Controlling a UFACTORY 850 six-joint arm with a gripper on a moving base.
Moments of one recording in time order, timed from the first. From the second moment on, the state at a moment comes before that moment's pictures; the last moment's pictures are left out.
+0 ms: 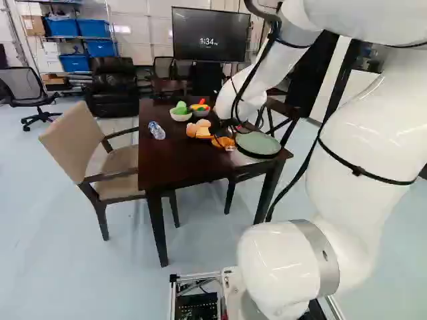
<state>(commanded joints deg) 0.7 -3.8 -43.9 -14.1 3.2 0.0</state>
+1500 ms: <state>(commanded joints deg) 3.1 -13.4 -64.2 -14.1 -35.9 0.0</state>
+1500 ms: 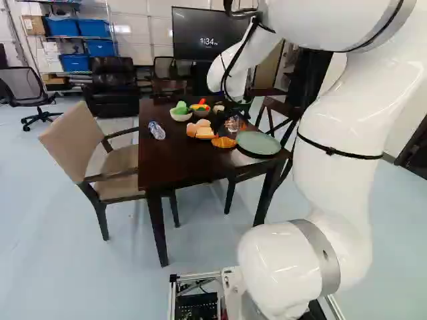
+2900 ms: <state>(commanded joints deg) 3.0 -15.4 -66.6 -14.1 -41.9 0.0</state>
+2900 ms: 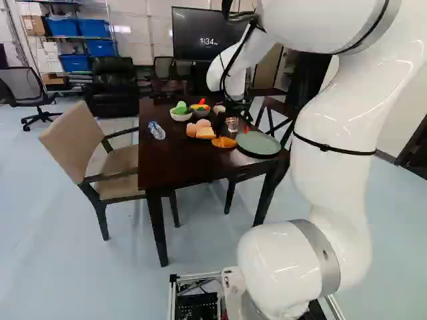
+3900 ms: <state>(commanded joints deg) 2.9 -18.4 -70.3 -14.1 -41.9 0.0</state>
